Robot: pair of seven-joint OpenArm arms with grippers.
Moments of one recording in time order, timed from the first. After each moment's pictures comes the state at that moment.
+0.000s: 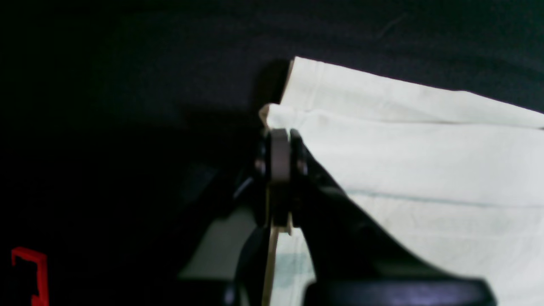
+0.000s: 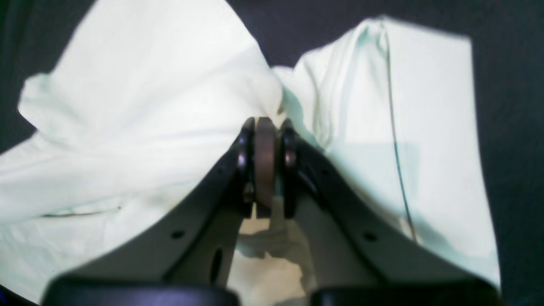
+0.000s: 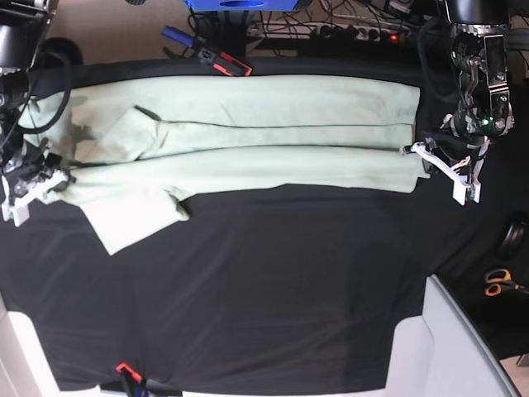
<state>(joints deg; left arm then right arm) 13.5 -21.1 -14.4 85.3 -23.3 -7.6 40.5 -1.8 16.4 21.9 71.3 28.3 17.2 -49.7</state>
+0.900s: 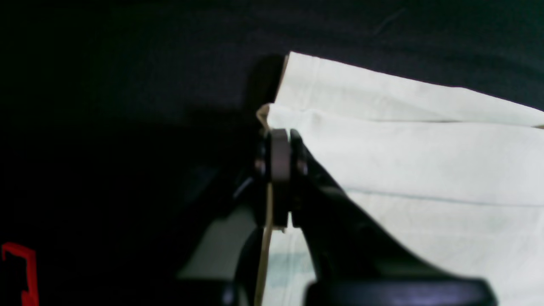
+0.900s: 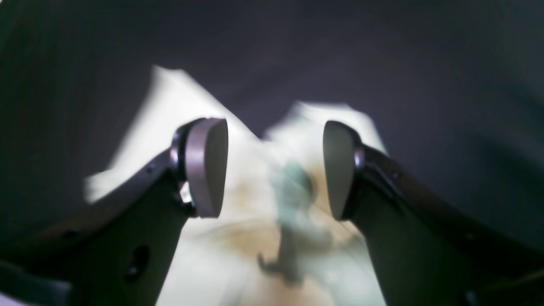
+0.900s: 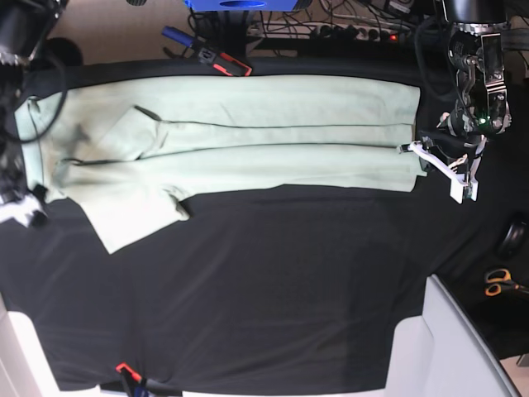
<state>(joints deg) 13.4 -20.4 -14.6 85.1 -23.3 -7.6 41.4 -2.4 12.0 28.8 87.8 28.3 9.3 -49.7</state>
